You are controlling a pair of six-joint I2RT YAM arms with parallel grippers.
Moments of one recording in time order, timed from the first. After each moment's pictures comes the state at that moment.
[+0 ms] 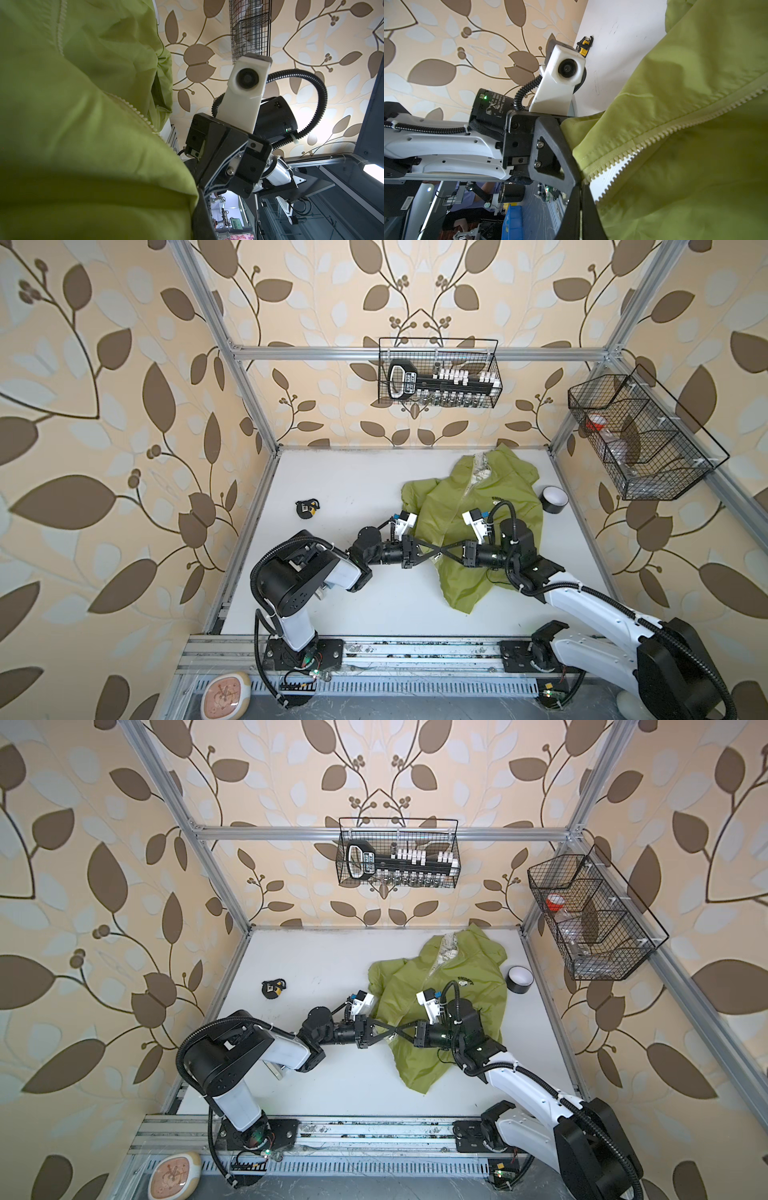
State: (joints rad) left arm -0.67 1.73 0.48 1.27 0.80 -1.39; right arm 0.45 1.07 0.45 0.17 -0.68 0.74
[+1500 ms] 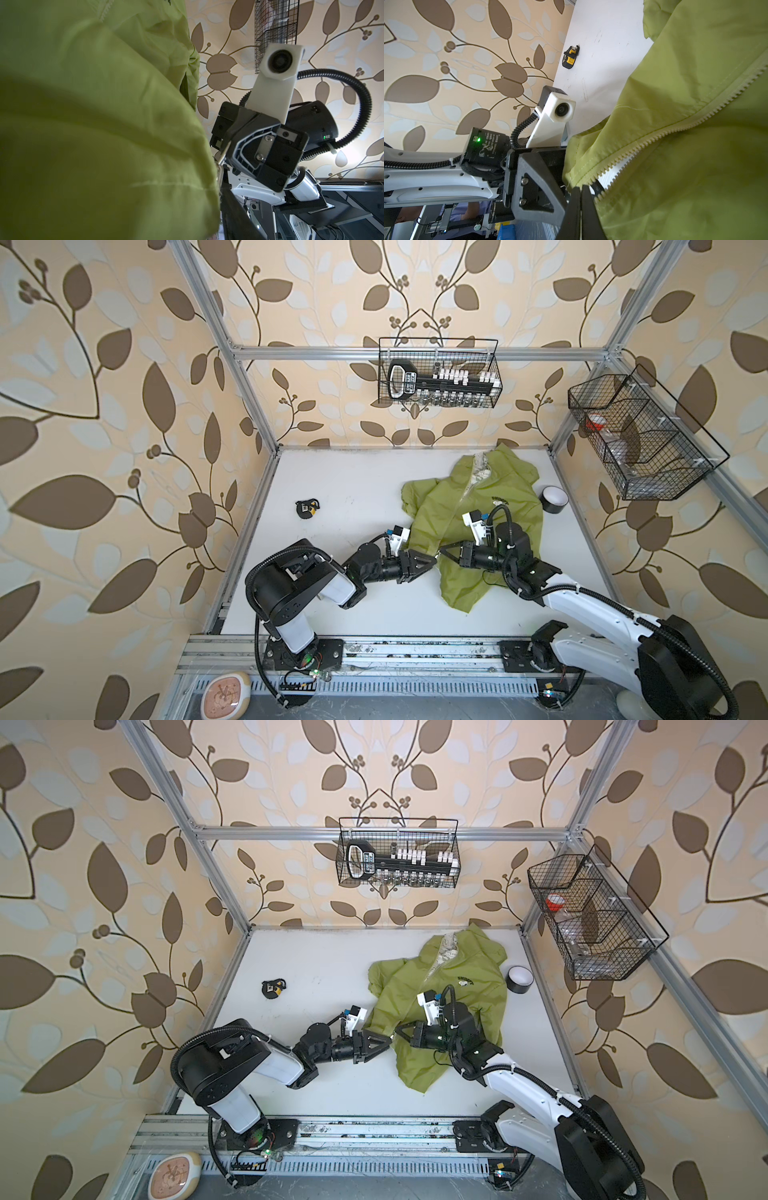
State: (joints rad) left arm -0.76 1.66 0.33 1.23 0.59 -1.33; right arm 0.51 1.07 0.43 0.20 -0.54 0.80
